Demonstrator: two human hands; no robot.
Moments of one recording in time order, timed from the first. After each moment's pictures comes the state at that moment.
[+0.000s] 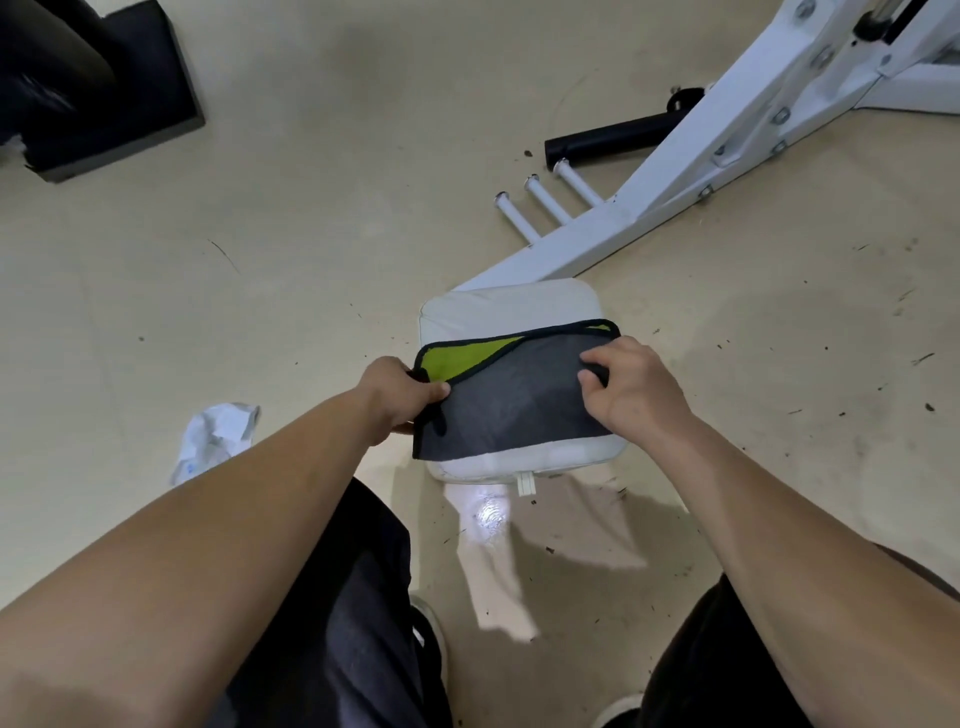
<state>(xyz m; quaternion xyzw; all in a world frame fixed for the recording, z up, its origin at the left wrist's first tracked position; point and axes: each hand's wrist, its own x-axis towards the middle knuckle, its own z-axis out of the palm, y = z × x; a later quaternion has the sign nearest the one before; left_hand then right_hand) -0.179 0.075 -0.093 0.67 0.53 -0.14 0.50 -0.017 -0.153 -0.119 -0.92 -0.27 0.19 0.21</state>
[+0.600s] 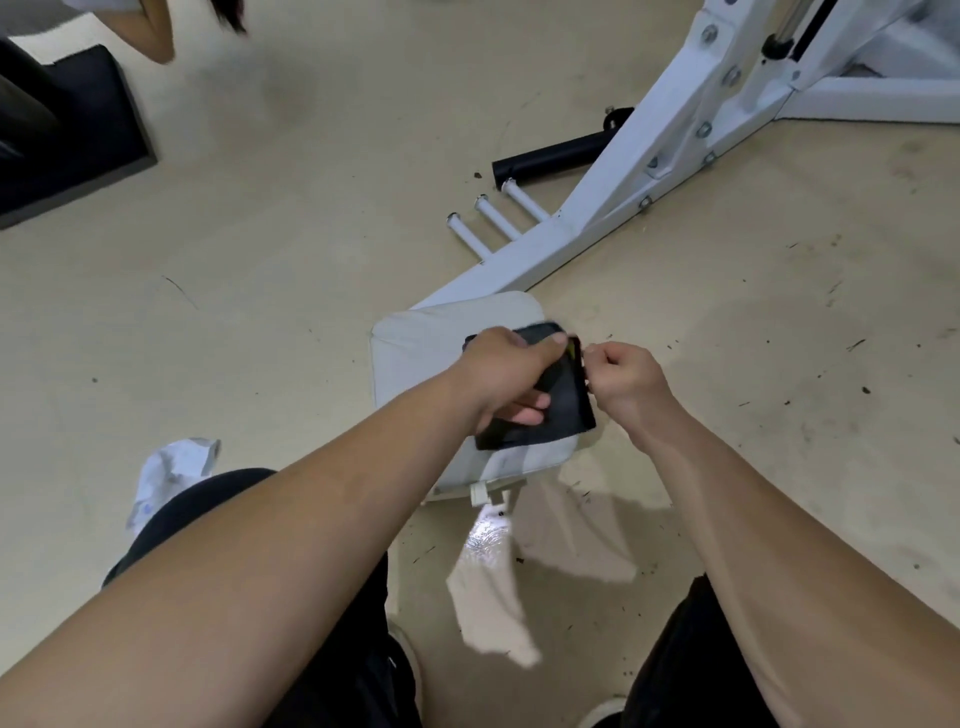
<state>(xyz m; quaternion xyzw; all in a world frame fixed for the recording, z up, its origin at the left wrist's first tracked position) -0.077 -0.049 -0.026 0.64 0.42 -0.13 0.63 0.007 -0.188 -0.103 -0.86 -0.05 0.26 0.44</state>
